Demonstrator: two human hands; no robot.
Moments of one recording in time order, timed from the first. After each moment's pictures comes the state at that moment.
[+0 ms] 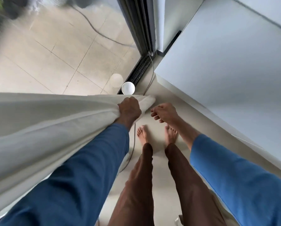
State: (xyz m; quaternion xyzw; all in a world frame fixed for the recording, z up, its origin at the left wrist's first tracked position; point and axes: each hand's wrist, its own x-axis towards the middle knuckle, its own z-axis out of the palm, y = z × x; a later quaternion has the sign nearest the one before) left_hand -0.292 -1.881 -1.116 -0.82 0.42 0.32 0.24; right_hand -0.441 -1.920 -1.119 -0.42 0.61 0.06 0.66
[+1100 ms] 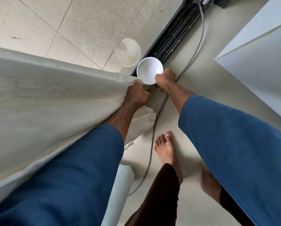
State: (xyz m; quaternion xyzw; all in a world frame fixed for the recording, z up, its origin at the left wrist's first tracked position) left_hand -0.128 -1.845 -1.479 -0.86 0.24 0.45 0.00; right_hand -0.203 -1.941 -1.547 -0.47 0.69 0.10 0.54
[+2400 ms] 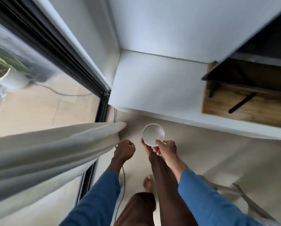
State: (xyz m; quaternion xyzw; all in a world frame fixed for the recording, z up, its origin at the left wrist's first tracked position) left_hand -0.408 -1.785 -1.022 -0.75 0.39 0.53 0.06; right_hand -0.624 -1.785 -0.995 -0.15 0.79 -0.17 0.57
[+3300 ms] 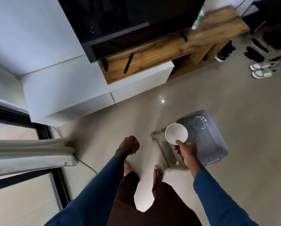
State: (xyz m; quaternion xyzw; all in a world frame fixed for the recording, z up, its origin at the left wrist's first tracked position) left_hand -0.715 -1.506 -0.889 -0.49 0.65 0.53 0.23; right_hand -0.912 -1.315 -0.876 0.15 0.82 -0.41 0.36
